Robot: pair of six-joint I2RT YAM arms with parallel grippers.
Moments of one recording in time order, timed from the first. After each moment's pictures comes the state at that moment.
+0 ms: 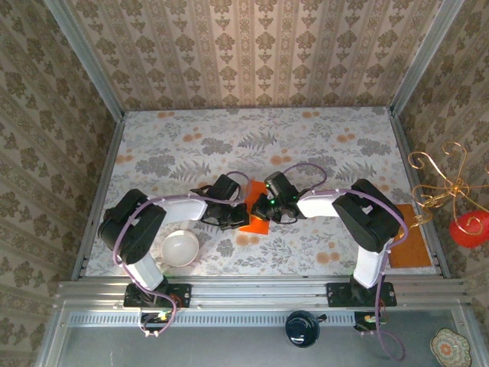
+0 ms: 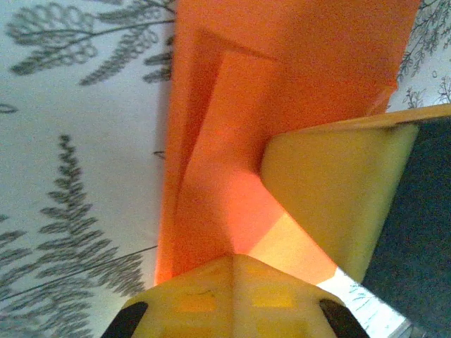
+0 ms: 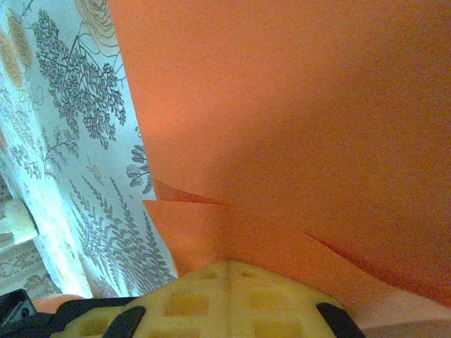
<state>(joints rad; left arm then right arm) -0.73 1.68 0.80 -0.25 0.43 -0.77 0.64 1.84 0.86 0.04 -0.36 1.09</state>
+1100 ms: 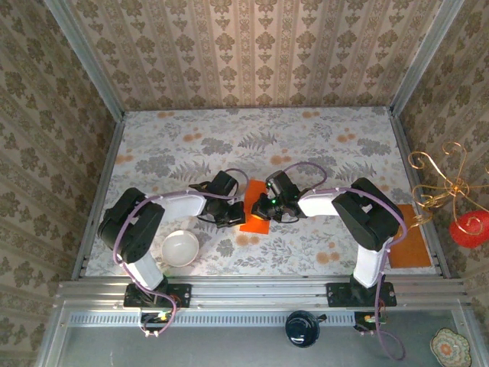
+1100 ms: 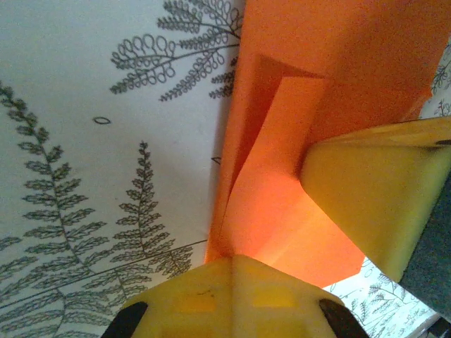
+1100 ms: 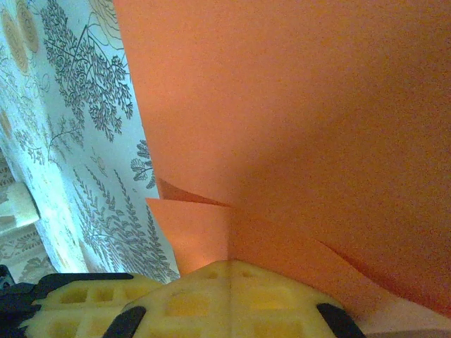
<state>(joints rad) -0.71 1.69 0.85 -0.34 0.41 -0.74 0.62 1.84 0.86 0.06 -0.41 1.03</state>
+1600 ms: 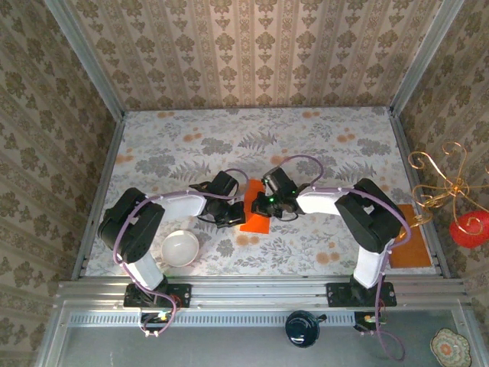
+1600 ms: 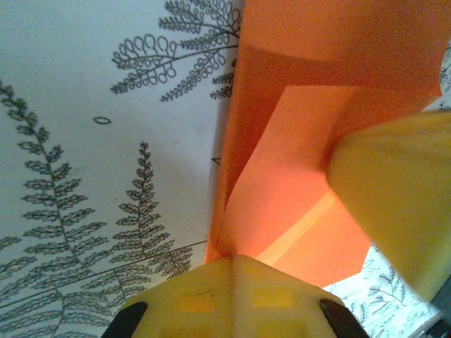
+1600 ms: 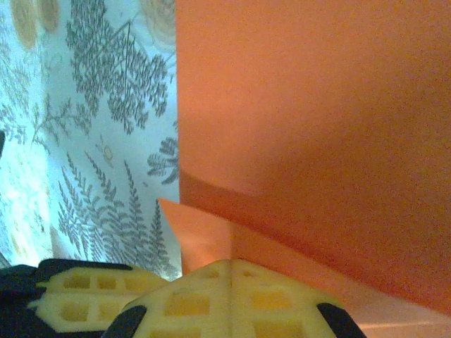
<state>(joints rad) -0.71 1.69 0.85 -0.34 0.40 -0.75 0.65 1.82 0.93 -0.06 -0.36 0.86</state>
